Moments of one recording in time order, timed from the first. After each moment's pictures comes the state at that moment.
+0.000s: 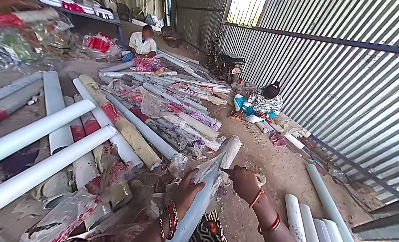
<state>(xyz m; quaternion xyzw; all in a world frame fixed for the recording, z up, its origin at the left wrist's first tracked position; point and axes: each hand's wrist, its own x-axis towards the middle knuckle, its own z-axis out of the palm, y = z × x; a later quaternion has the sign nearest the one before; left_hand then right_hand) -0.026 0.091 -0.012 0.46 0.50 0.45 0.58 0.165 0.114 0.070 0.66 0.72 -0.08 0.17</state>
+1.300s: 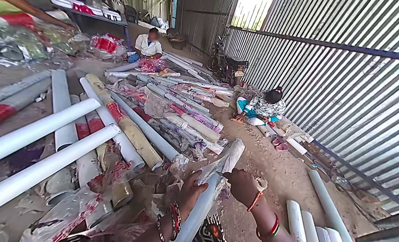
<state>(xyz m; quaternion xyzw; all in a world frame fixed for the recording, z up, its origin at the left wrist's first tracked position) -0.025 0.091 -0.011 0.45 0.49 0.46 0.59 0.136 0.111 0.091 0.64 0.73 -0.09 0.23</state>
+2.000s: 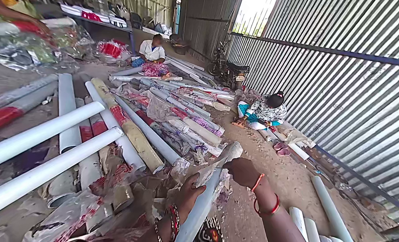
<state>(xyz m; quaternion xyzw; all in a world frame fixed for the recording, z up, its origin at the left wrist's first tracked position) -0.035 0.095 -0.010 0.43 0.51 0.46 0.59 0.140 0.150 0.123 0.57 0.79 -0.09 0.21</state>
